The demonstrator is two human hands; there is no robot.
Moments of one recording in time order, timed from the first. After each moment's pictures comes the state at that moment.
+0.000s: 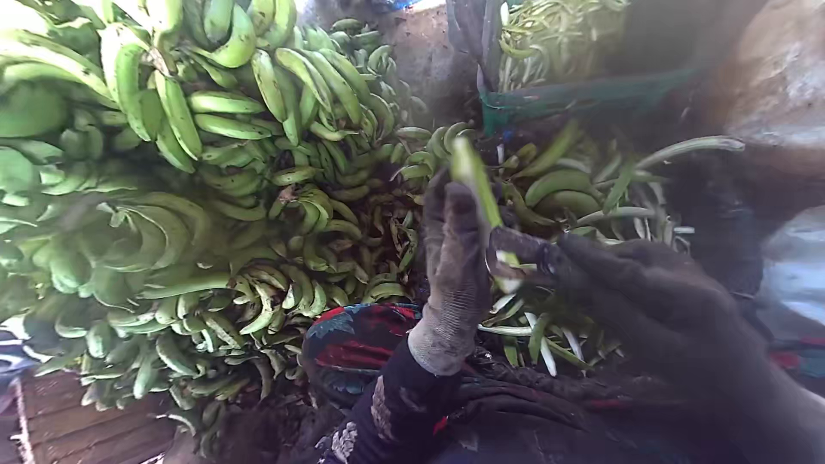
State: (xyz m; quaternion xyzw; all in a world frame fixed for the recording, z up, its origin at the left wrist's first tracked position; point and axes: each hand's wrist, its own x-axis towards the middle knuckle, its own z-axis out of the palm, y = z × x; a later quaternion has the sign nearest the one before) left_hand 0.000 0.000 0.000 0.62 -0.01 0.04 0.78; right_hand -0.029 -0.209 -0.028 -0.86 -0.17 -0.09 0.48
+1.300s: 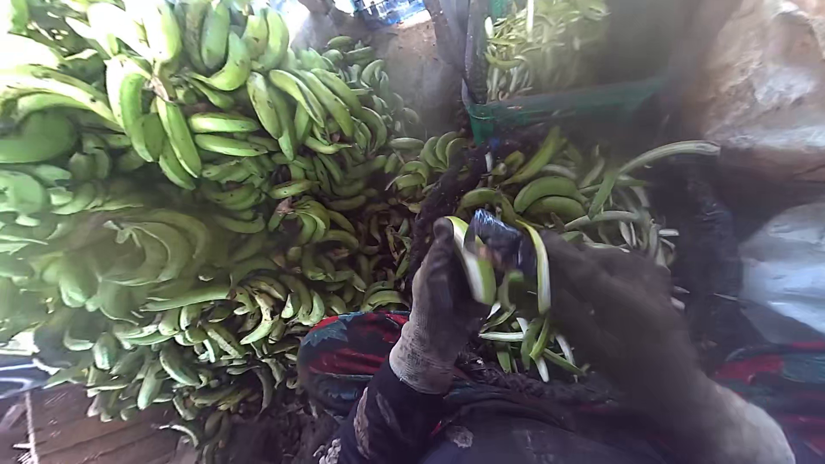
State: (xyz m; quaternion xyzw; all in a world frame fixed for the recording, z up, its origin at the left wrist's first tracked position) left_hand -0.008 -0.002 0.000 0.48 0.17 -0.11 0.85; right_hand -0.042 -0.192 -0.042 -0.91 -0.13 -0.17 0.34
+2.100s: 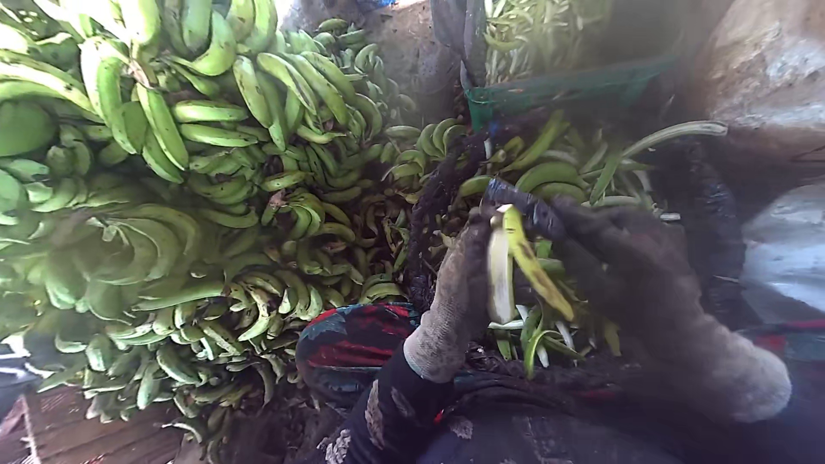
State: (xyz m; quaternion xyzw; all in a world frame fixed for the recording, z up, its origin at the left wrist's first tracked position) left_hand -0.012 -0.008 -0.011 0.63 0.07 -0.16 0.76; right_hand -0.019 -0.209 -0.052 -0.94 -0.12 -0.11 0.31
